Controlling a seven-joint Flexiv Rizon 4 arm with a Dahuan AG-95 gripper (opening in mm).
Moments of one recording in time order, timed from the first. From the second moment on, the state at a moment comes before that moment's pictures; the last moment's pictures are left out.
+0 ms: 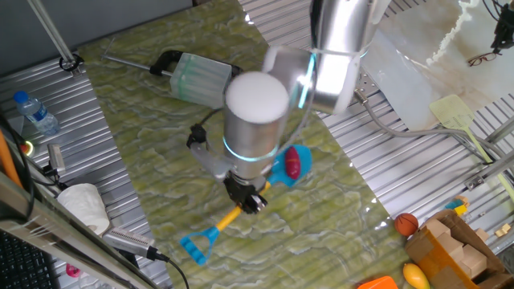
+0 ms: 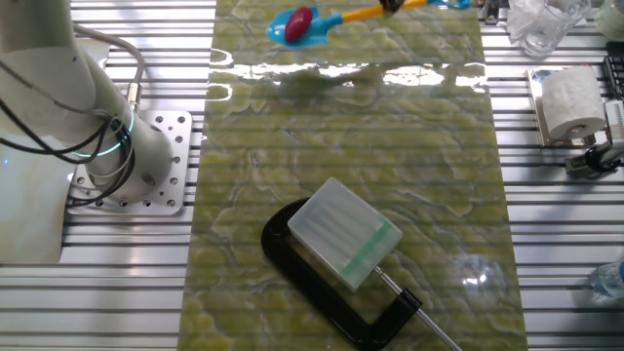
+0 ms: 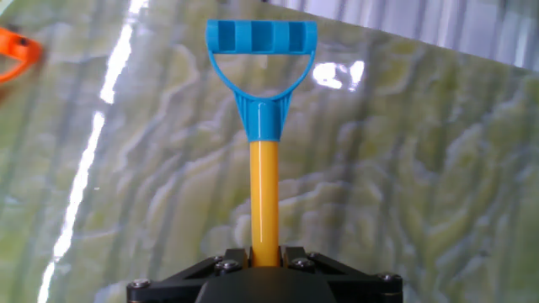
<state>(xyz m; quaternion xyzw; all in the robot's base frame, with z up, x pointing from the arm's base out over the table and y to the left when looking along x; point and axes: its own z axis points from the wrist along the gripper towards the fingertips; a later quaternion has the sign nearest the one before) 0.506 0.303 0.107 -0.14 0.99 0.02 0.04</state>
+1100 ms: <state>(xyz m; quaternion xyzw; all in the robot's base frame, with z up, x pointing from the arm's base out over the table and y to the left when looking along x) 0.495 0.373 0.093 -0.31 0.95 0.02 0.05</state>
